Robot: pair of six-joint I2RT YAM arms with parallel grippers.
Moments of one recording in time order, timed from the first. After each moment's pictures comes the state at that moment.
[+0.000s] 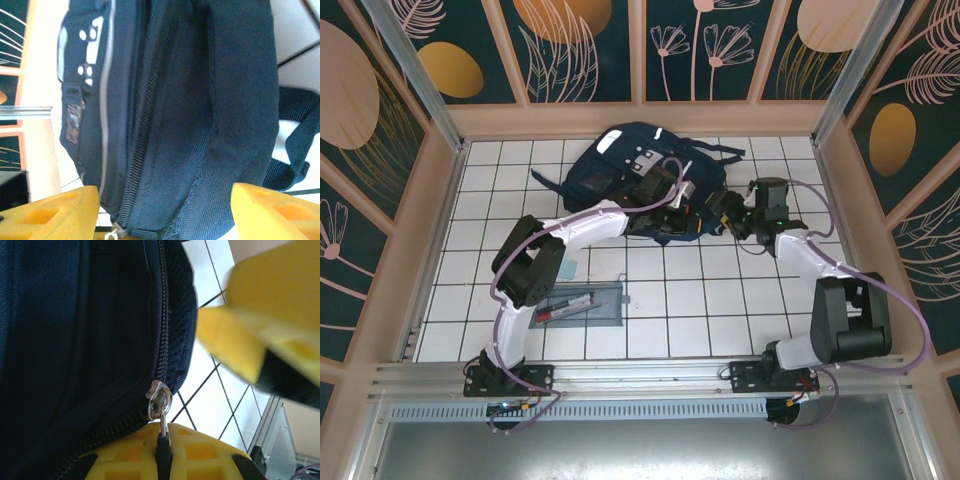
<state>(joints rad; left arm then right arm) -0.77 2.10 1.58 -0.23 0.53 -0.67 0.16 1.44 0.81 -0.07 -0.43 0.89</state>
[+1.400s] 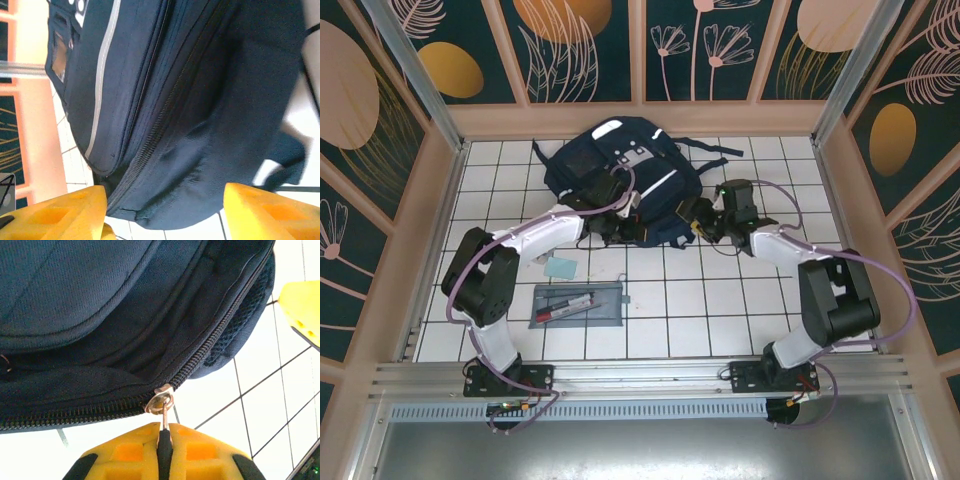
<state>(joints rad) -0.61 1.82 1.27 -0.47 0.39 -0.54 0.34 1.57 0.85 0.01 -0.42 0.95</state>
